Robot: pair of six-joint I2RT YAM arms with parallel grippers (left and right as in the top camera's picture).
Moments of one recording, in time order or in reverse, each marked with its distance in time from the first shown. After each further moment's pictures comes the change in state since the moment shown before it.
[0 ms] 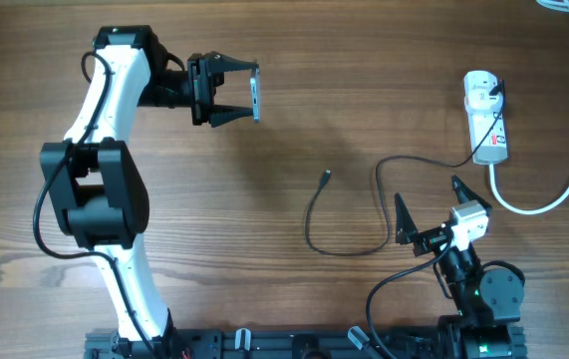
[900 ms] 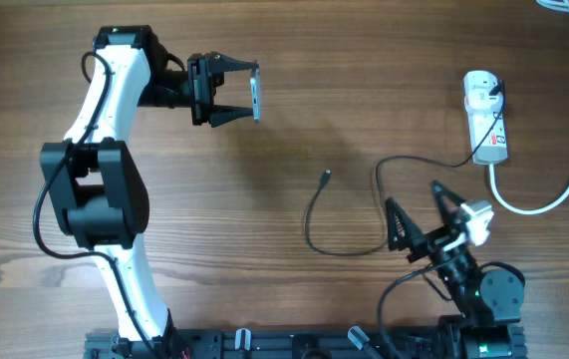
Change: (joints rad) left arm 0.000 0.000 0.000 -0.003 0.000 0.000; right arm 0.000 0.000 0.000 0.014 -0.183 0.550
